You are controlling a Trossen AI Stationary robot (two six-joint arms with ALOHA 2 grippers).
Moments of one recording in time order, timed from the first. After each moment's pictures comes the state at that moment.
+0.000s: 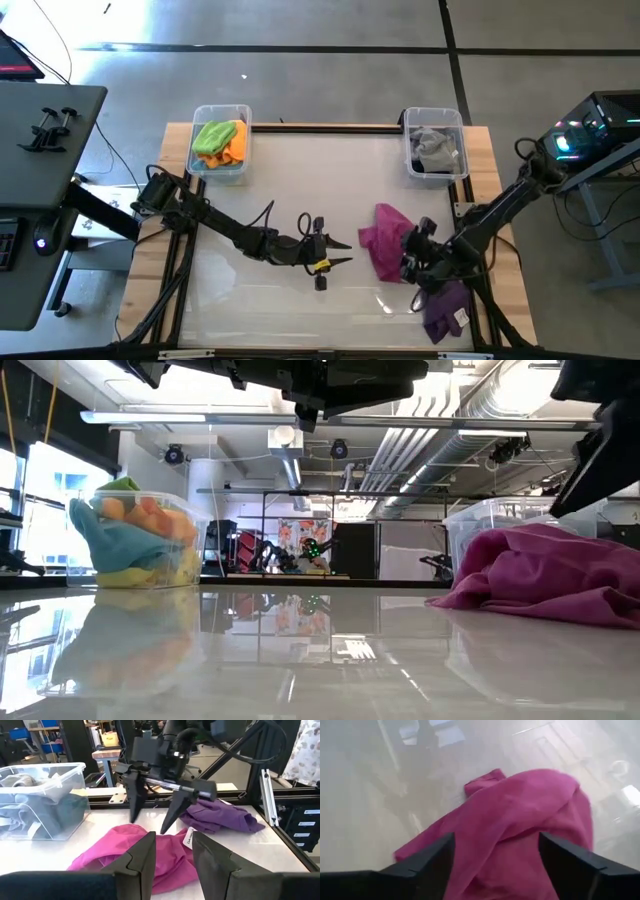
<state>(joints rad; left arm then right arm) -0.37 1.85 1.01 0.67 -0.43 -0.01 0.73 1.30 0.74 -0.72 0.68 1.05</state>
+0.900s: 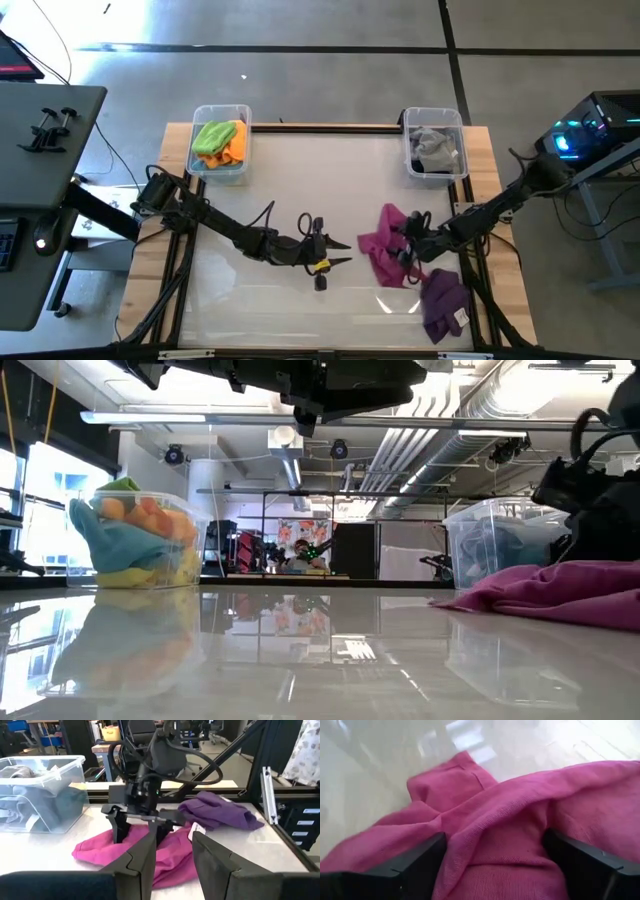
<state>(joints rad) -0.37 1.85 1.01 0.65 -0.43 -0.04 0.51 1.29 0.17 0.16 0.52 0.83</state>
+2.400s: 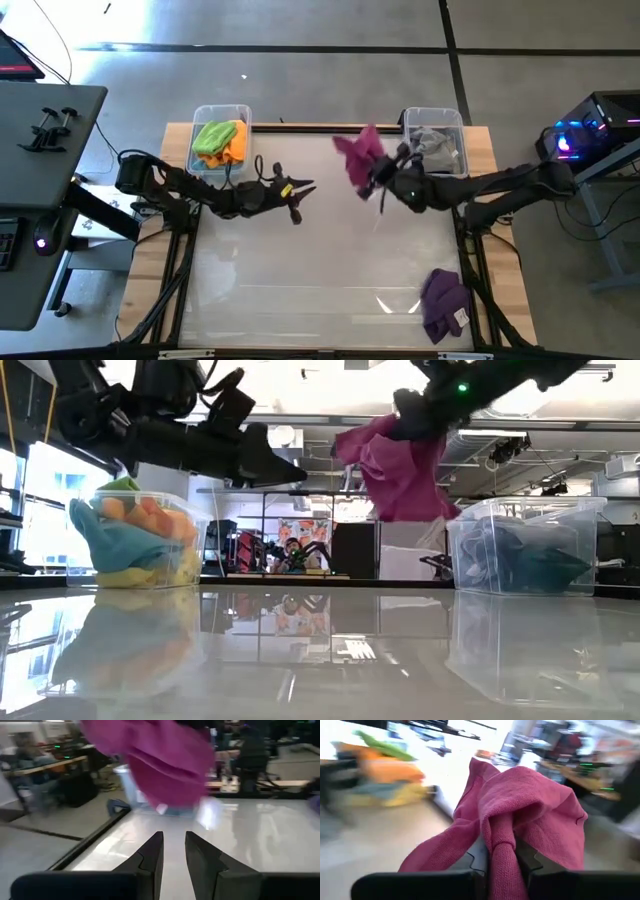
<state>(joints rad) 0.03 1.60 0.48 1.05 -0.38 0.11 0.01 1.26 0.75 0.29 0.85 -0.17</state>
